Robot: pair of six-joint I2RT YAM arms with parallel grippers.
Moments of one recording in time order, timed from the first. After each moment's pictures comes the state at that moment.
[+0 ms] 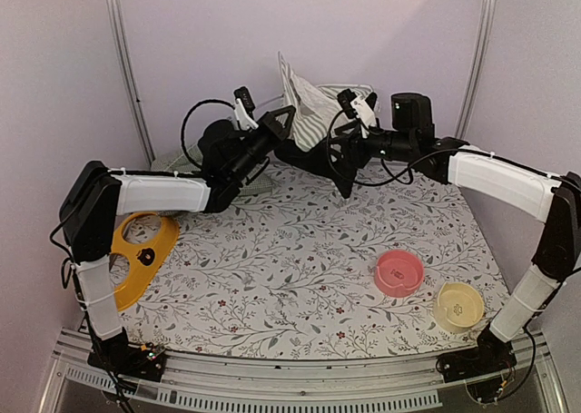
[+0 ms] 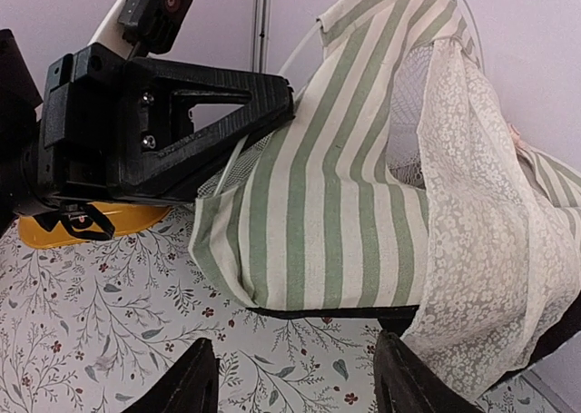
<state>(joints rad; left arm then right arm) -0.70 1.93 1.35 0.94 -0.04 -0.76 0.60 1.64 1.41 -0.01 -0.32 -0.18</state>
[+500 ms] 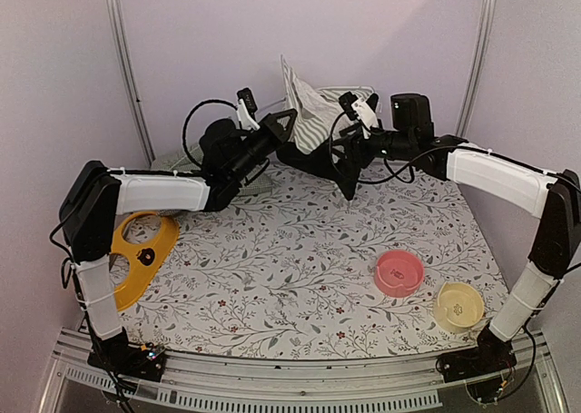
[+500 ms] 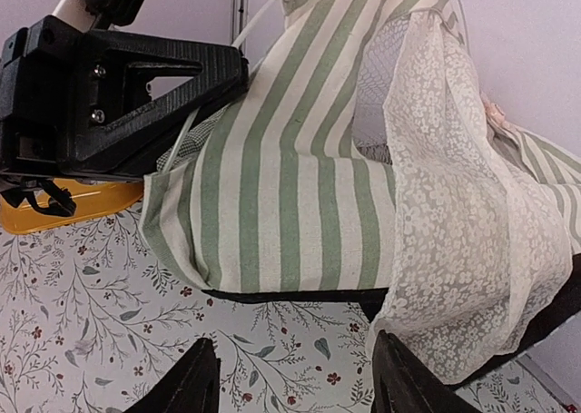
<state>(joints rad) -0.70 1.93 1.36 0.89 -0.01 -0.76 0.57 1.66 1.42 -0.06 -0.30 -0.20</state>
